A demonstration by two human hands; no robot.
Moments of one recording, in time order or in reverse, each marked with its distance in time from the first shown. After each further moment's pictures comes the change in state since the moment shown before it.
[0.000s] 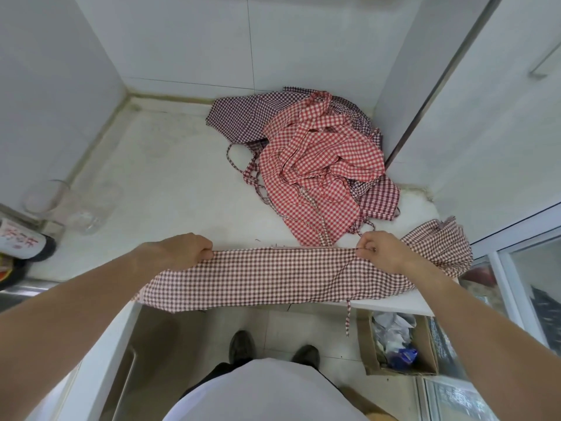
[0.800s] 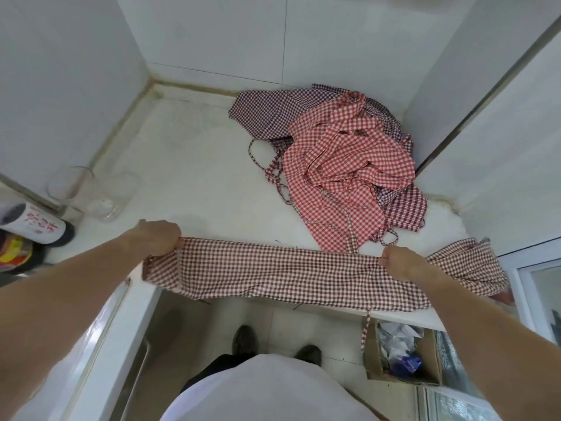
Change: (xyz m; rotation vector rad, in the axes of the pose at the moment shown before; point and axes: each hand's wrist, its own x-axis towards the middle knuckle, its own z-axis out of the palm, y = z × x) left_hand -0.013 -0.076 -0.016 0.274 -0.015 -0.328; right_hand 0.043 0.001 0.021 -0.463 -0.129 0.285
